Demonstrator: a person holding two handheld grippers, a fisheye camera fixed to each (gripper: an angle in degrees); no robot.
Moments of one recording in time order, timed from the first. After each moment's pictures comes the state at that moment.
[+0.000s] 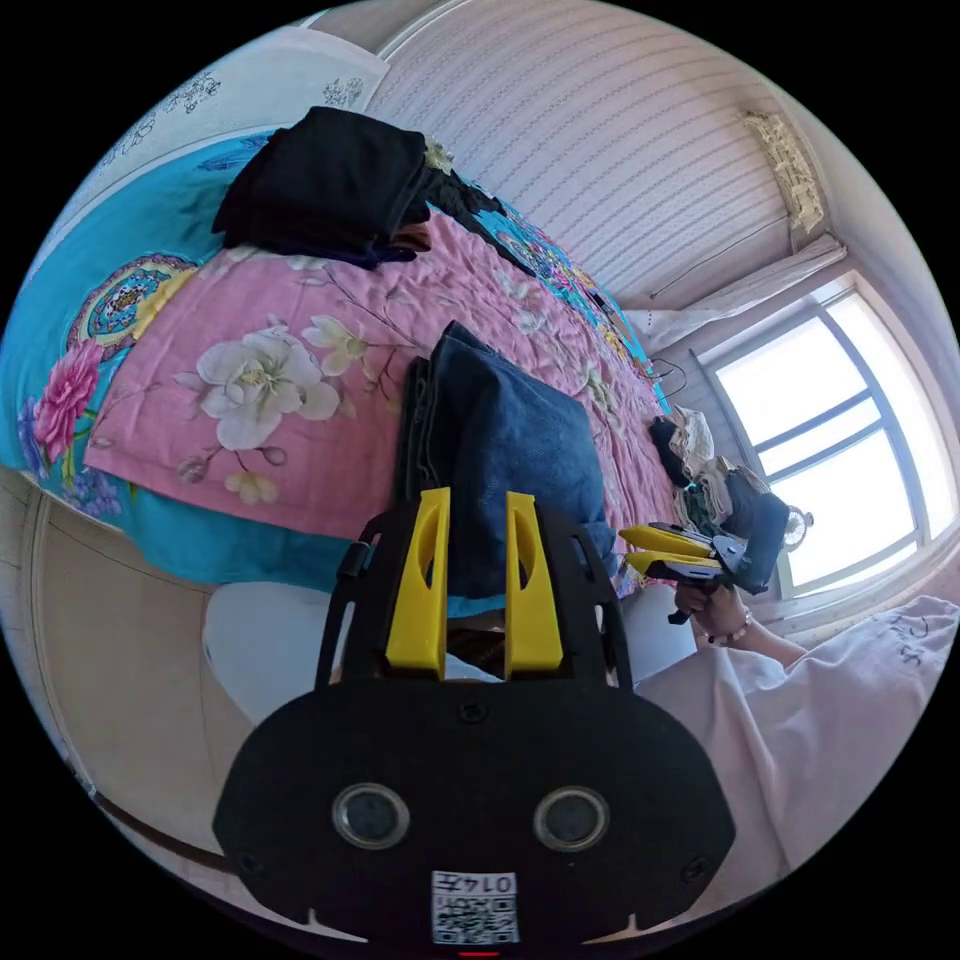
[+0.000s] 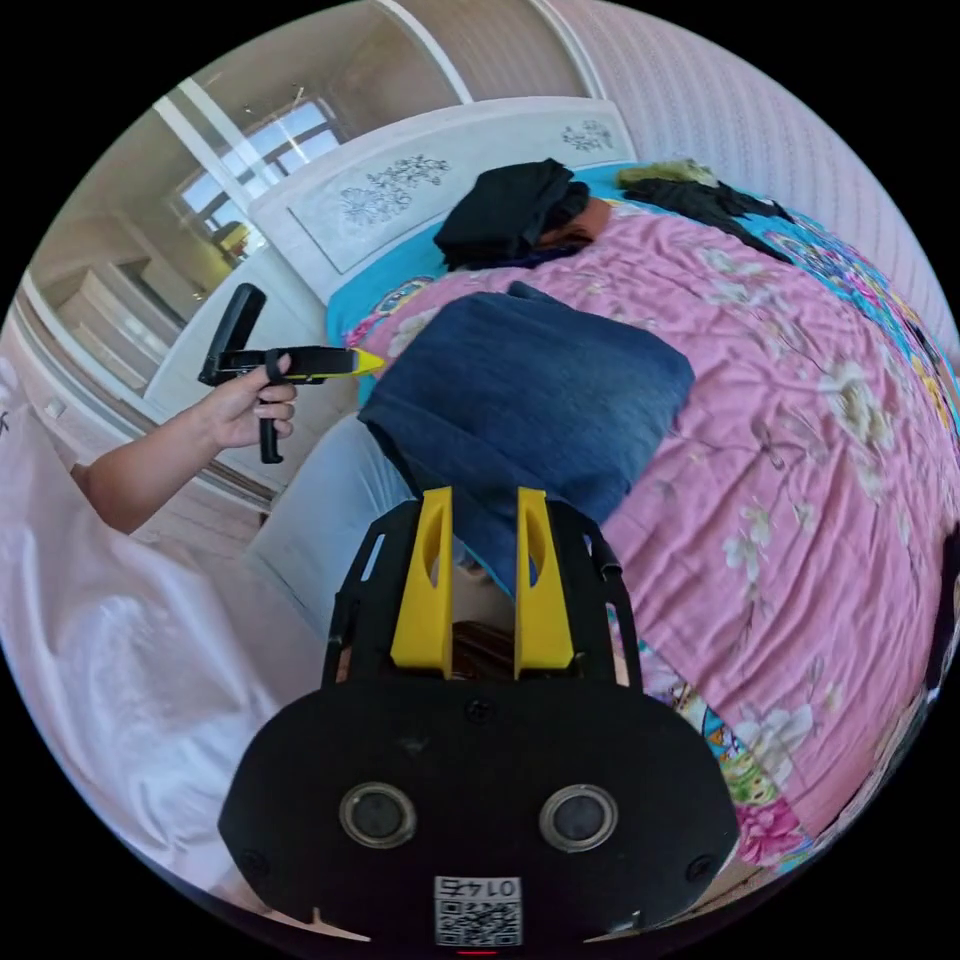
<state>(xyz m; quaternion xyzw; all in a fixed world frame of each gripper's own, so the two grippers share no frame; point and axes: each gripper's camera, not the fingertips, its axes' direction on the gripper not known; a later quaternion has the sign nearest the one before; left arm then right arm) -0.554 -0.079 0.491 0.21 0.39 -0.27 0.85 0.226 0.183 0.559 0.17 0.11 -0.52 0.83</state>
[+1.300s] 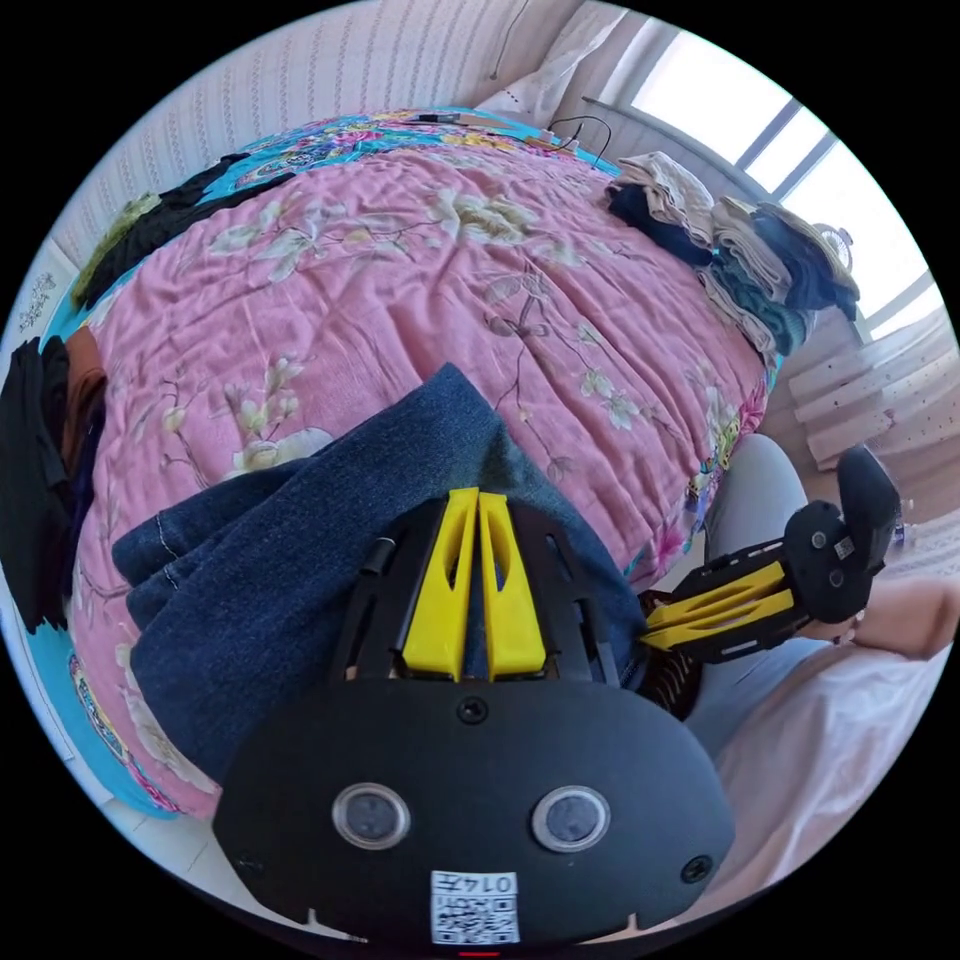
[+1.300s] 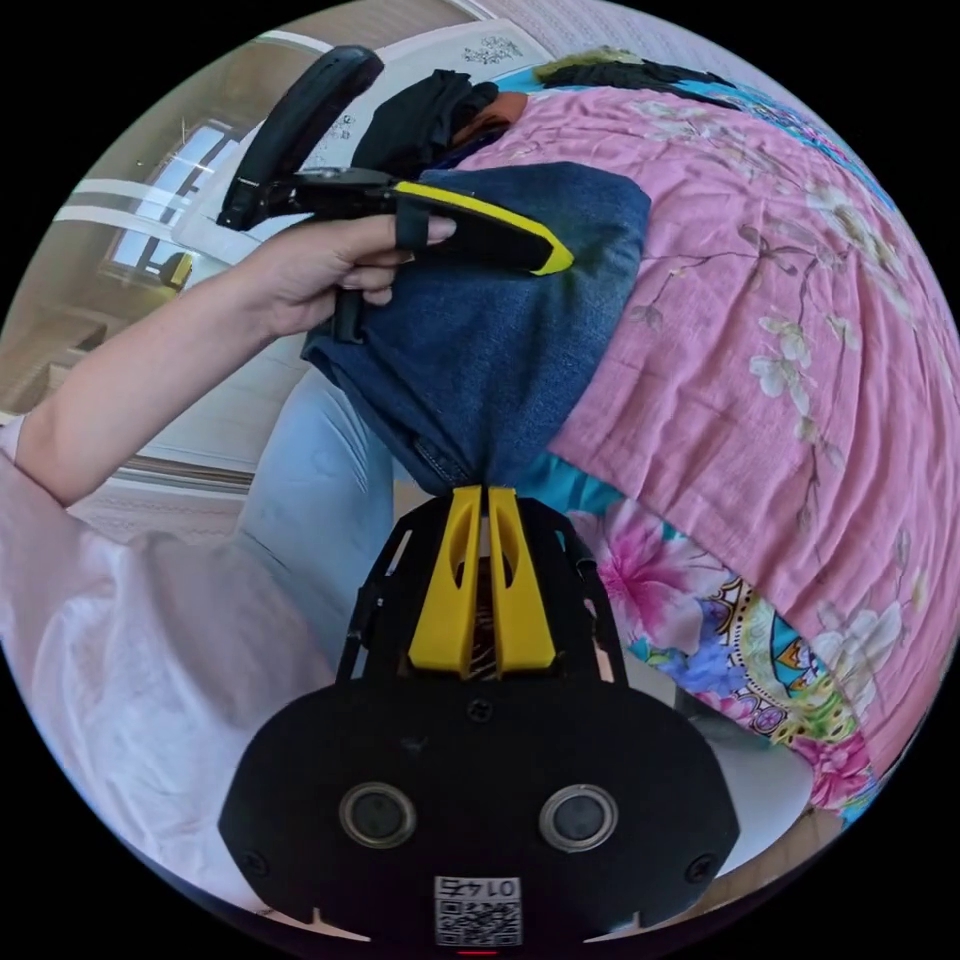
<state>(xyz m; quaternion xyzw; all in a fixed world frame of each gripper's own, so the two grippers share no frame) -0.427 -0.211 0.513 0.11 0.26 0.07 0.96 0.090 0.107 0.608 0.07 0.11 -0.43 0.89</state>
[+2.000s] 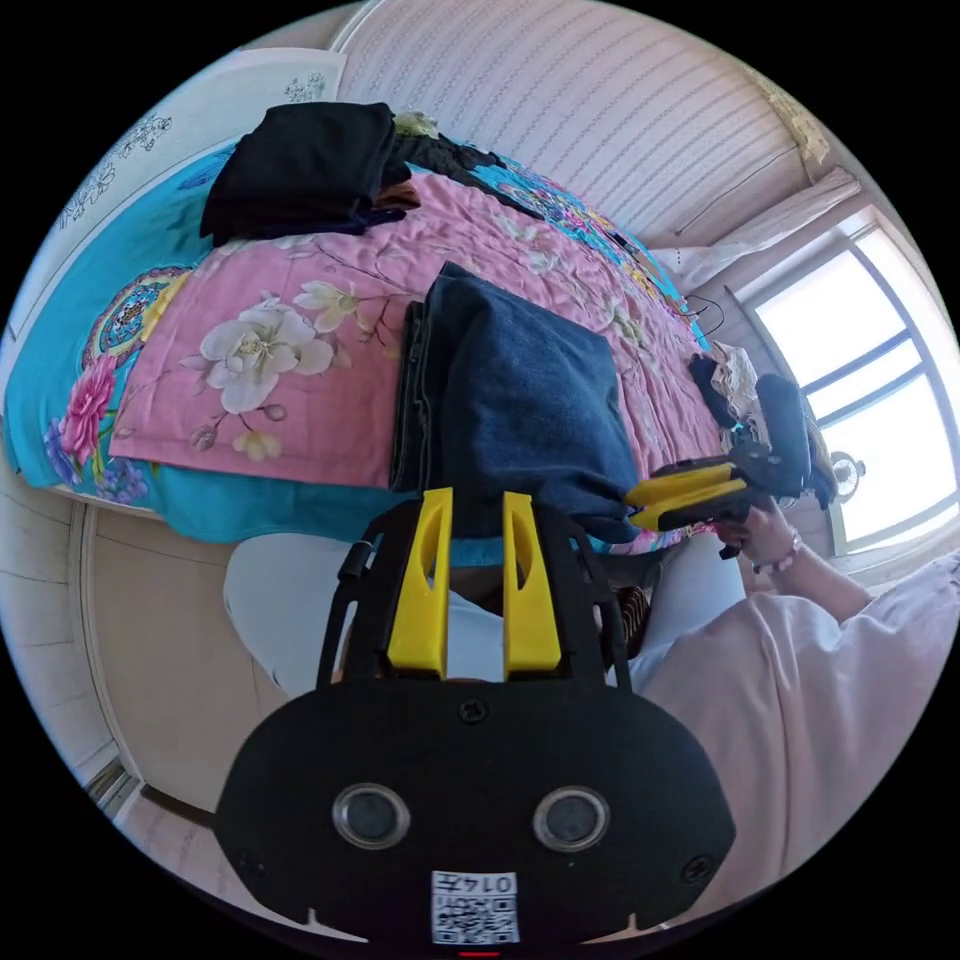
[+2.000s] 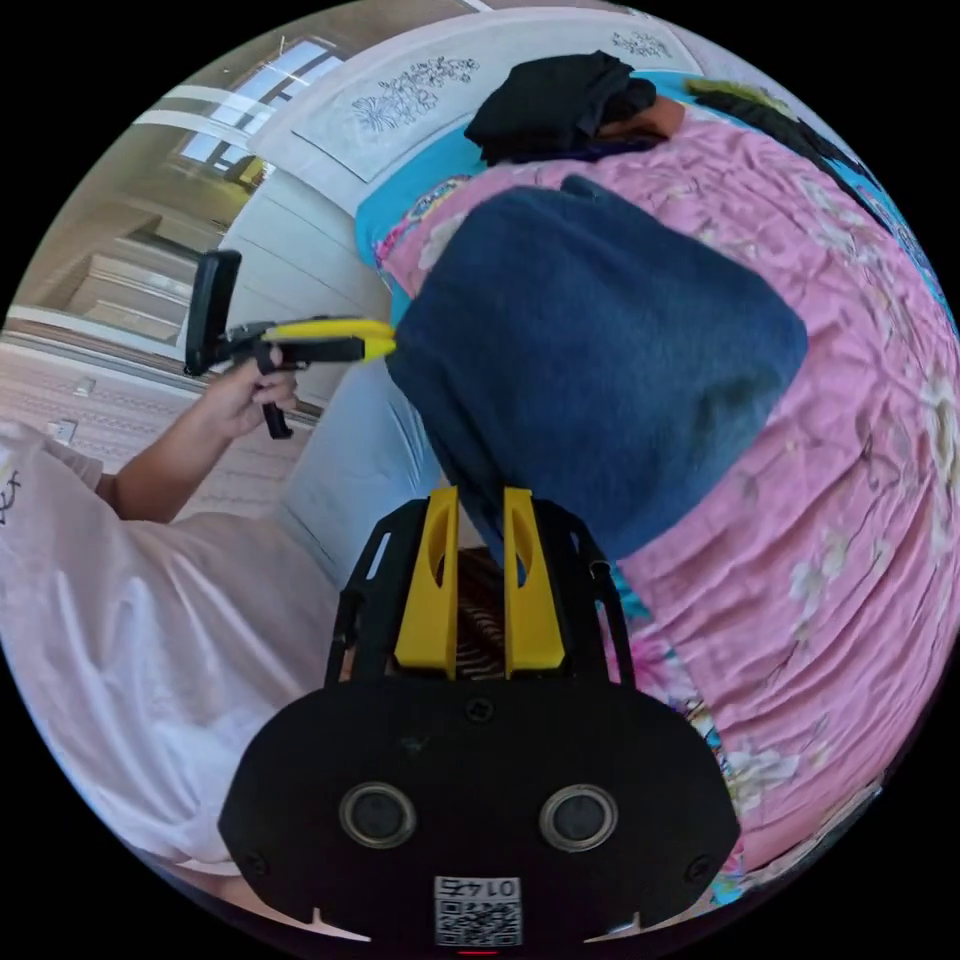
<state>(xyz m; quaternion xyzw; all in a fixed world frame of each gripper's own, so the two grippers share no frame) -0.532 0.039 0.552 0.15 0.33 -0.23 0.90 -0.048 0.092 0.622 -0.02 0.14 -0.53 0.84</state>
